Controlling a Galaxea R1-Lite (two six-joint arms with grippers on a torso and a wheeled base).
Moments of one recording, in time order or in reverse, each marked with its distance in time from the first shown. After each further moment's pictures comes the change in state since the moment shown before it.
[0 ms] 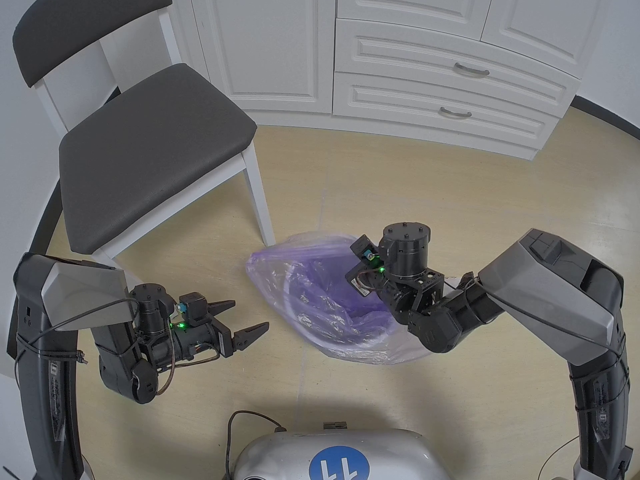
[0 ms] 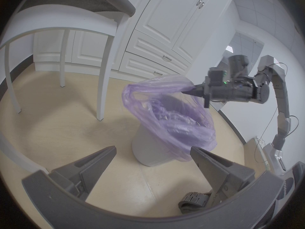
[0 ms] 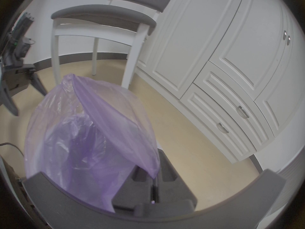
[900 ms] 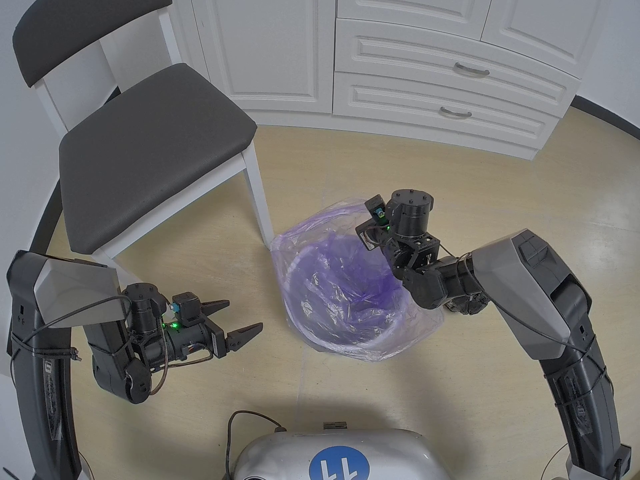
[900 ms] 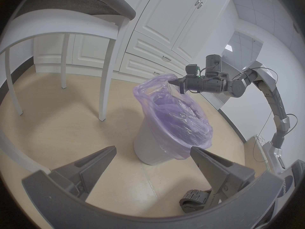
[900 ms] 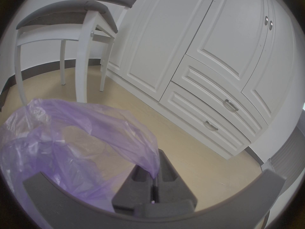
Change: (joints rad) left arm 0.026 -0.024 0.036 -0.003 -0.024 0.023; right arm -0.114 0.200 -0.492 0.137 -0.013 0.057
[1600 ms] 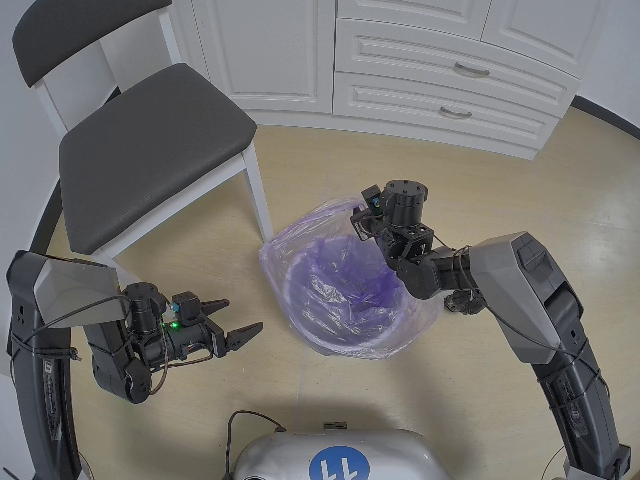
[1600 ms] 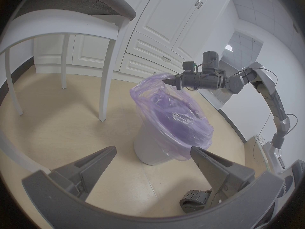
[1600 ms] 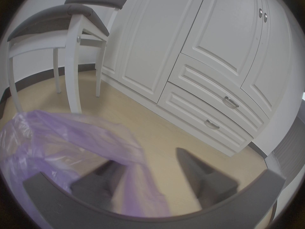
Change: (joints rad) left arm 0.000 -0.001 -0.001 0.000 0.001 0.000; right arm 0.004 0.046 -0.166 0.107 0.001 0.067
